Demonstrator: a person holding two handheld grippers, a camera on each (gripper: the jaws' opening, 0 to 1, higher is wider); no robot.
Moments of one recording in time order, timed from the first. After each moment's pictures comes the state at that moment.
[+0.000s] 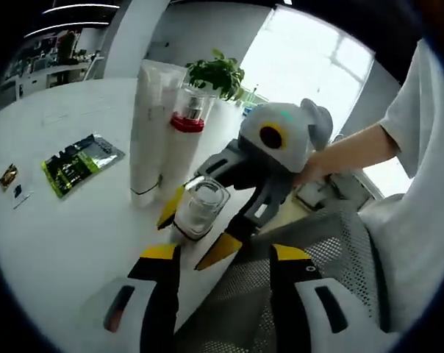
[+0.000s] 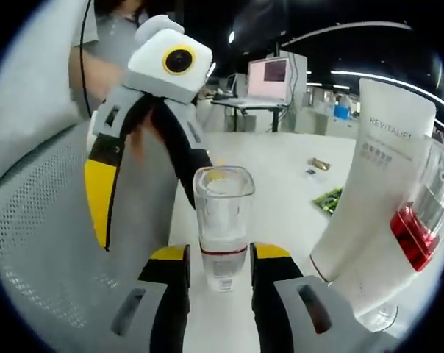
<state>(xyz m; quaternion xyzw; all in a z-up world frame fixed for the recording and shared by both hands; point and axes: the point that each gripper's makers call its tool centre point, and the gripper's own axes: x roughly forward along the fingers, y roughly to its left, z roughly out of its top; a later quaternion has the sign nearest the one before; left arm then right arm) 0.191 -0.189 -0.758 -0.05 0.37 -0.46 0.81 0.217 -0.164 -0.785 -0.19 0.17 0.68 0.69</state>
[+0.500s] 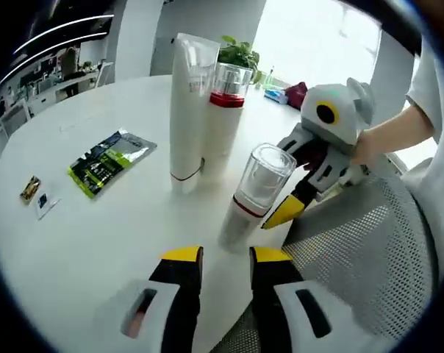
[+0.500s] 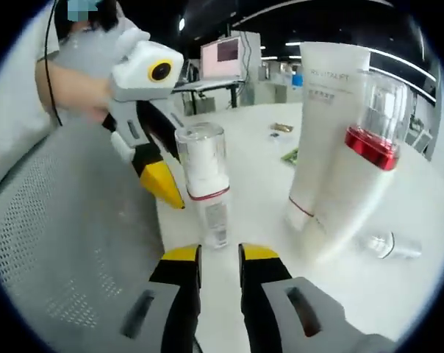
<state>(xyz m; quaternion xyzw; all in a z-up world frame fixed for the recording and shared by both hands) 0.218 -0.156 -0.784 0.06 0.36 -0.42 0.83 0.216 -0.209 -0.798 -0.15 0.28 0.57 0.76</state>
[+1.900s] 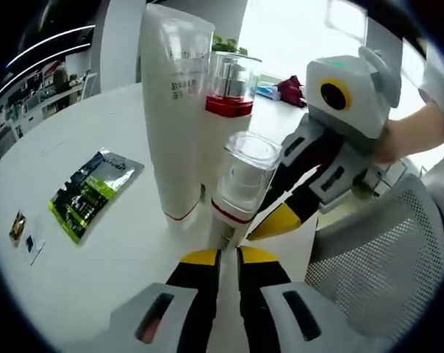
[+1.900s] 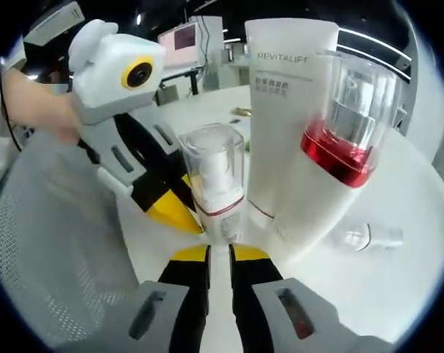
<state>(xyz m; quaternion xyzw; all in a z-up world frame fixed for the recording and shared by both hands) 0.269 -0.187 -0.800 0.08 0.35 -0.44 0.83 0.265 -0.212 -0.803 -0.18 0.32 0.49 0.79</state>
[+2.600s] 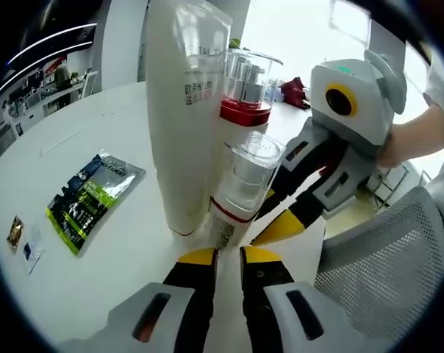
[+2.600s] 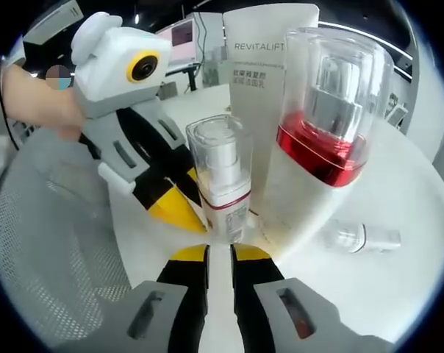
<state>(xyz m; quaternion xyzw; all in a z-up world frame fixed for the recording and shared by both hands) 0.281 -0.194 -0.800 0.07 0.35 -0.43 0.83 0.271 -0.220 -0.806 -0.18 0.33 0.49 0.79</state>
